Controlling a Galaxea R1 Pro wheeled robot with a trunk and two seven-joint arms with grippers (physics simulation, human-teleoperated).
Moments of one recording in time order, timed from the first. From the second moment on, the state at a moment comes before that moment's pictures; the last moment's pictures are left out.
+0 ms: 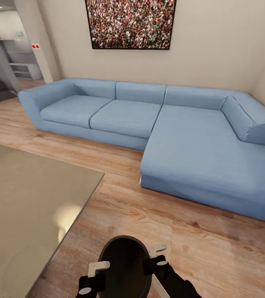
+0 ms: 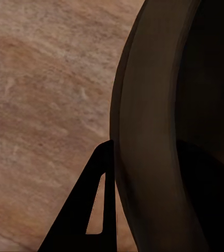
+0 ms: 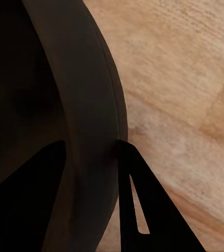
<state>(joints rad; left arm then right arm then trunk) -0.26 -0.07 -0.40 -0.71 0.39 0.14 0.43 -0.44 0.14 0.46 -0.61 -0.25 0.34 -0.24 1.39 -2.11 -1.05</state>
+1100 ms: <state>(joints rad) -0.26 -0.07 -0.40 -0.71 0.39 0.14 0.43 -0.44 0.14 0.46 -0.61 -0.25 0.34 -0.24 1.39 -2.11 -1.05</state>
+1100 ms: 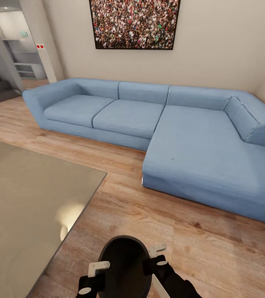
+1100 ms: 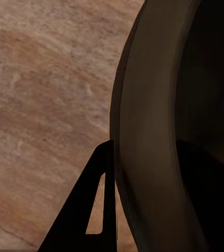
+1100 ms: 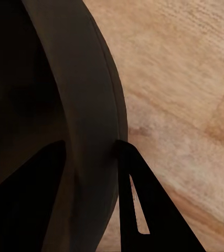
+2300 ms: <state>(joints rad) -0.26 -0.07 -0.40 -0.71 0.39 0.14 0.43 -0.44 0.14 0.46 -0.61 -0.25 0.34 -0.24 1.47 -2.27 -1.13</state>
